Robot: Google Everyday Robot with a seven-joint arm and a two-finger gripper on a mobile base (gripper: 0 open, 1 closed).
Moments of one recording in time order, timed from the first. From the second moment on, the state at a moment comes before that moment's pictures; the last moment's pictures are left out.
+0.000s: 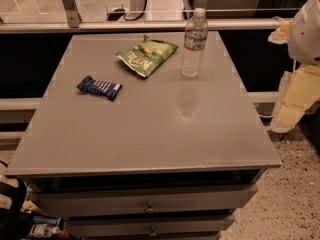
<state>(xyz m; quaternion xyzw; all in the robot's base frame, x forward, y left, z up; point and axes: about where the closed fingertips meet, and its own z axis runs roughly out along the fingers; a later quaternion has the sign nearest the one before) 0.438 -0.215 0.983 -0.60 0.78 -0.04 0.17</state>
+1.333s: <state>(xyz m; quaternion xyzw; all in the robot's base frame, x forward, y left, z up) 0.507 -0.160 0.962 -0.61 0.73 0.06 0.30</state>
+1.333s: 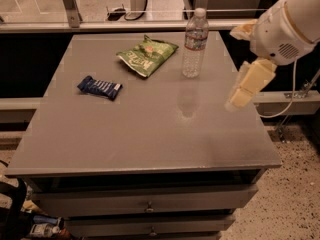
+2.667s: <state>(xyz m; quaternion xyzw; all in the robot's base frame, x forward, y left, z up) 0.547 -0.009 0.915 -0.60 0.64 0.28 0.40</state>
